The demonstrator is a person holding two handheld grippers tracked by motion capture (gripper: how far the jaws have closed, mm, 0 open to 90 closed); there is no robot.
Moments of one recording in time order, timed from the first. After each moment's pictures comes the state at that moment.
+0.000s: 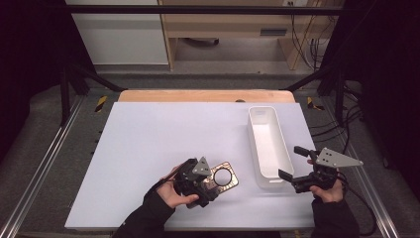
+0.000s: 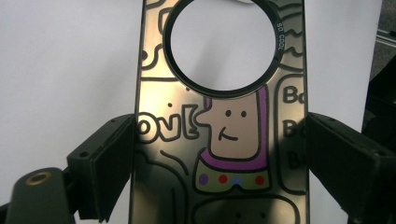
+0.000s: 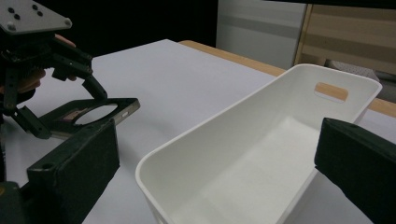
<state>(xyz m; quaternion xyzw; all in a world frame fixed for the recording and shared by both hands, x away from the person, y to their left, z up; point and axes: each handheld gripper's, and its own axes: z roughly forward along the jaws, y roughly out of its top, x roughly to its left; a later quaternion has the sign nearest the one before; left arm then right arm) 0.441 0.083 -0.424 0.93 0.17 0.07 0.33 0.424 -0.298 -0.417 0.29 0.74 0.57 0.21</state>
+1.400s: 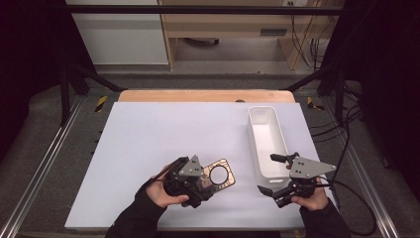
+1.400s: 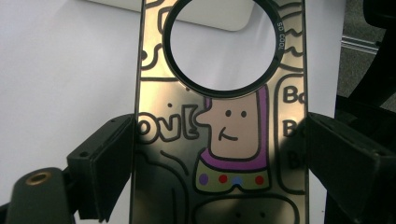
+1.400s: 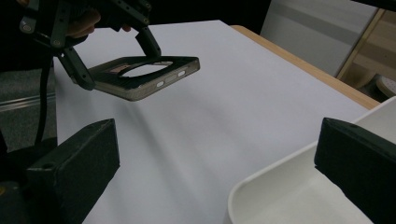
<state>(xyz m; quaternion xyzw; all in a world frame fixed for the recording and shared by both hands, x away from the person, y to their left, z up) 0.430 0.101 -0.403 0.92 0.13 0.09 0.37 0.406 -0.238 -0.406 0.18 0.80 0.54 0.19</state>
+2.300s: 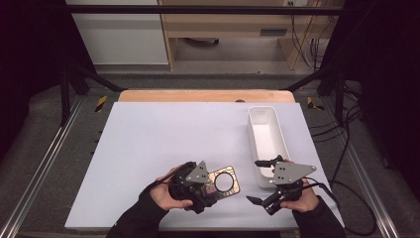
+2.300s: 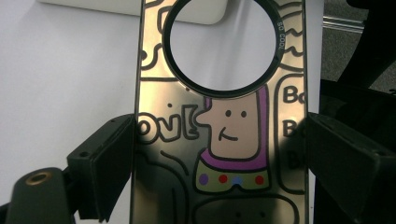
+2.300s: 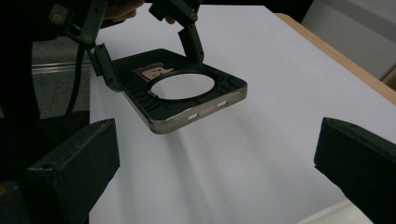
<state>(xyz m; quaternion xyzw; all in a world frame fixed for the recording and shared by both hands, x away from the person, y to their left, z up) 0.423 0.089 -0.407 0.93 0.09 0.08 0.35 0.404 -0.205 -0.404 0.11 0.84 0.50 0.15</state>
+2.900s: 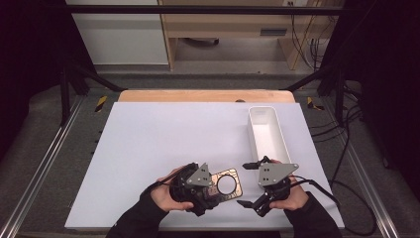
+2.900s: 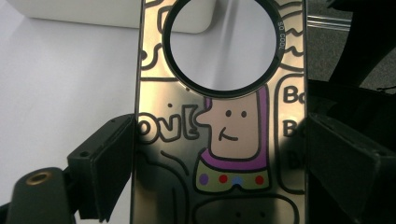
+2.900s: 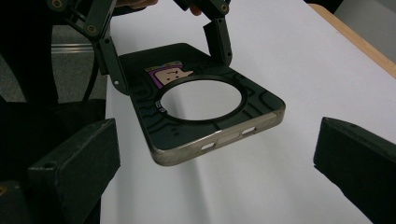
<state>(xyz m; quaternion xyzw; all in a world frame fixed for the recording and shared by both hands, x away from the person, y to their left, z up) 0.418 0.084 -0.403 0.93 0.07 0.07 0.36 0.408 -0.178 -0.404 0.07 0.87 0.48 0.13</state>
